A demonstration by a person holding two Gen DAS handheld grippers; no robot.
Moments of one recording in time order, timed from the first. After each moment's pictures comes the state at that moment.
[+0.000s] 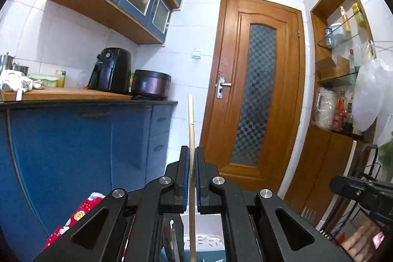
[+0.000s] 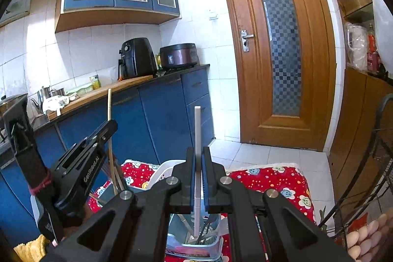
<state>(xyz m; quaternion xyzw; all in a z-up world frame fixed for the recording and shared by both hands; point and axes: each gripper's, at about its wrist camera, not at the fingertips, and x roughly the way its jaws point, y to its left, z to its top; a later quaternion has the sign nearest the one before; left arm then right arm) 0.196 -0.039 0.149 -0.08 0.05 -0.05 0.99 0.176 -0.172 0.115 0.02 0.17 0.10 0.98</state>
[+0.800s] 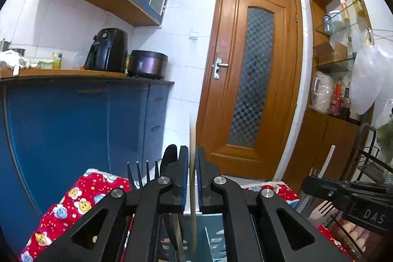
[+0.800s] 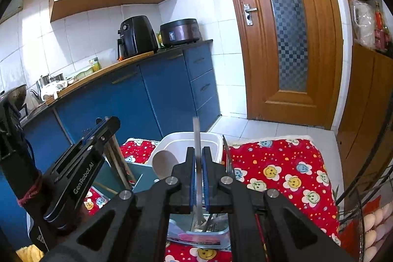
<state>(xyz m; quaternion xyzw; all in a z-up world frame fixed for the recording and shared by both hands) 0.194 -0.039 0.114 -0.08 0.10 -0.06 0.99 0.195 -0.165 0.077 0.04 0.23 0.11 0.97</state>
